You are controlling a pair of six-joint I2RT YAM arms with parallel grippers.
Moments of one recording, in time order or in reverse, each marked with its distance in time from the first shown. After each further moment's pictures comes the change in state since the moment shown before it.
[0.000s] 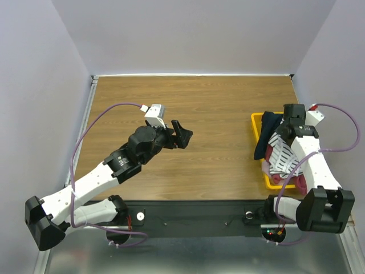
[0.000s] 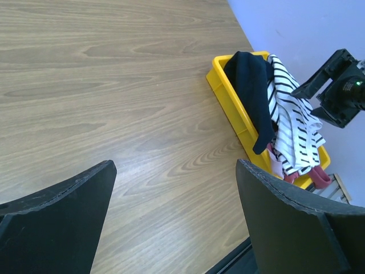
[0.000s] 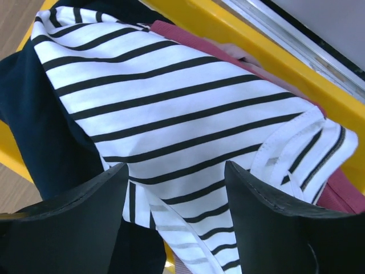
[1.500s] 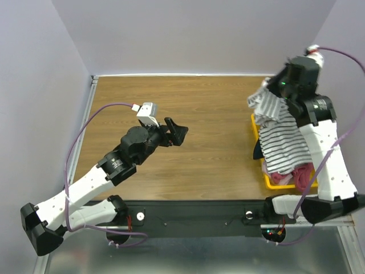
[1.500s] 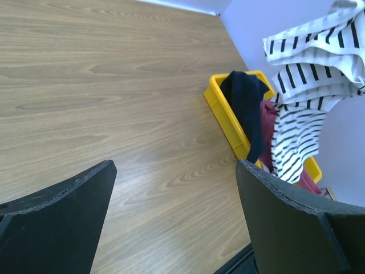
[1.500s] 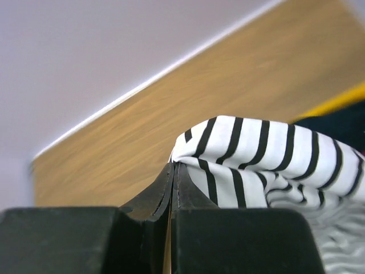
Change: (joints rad) left arm 0.024 -0.054 0.001 0.002 -0.010 -0.001; right arm 0.149 0.069 0.633 -0.032 -0.324 -0.042
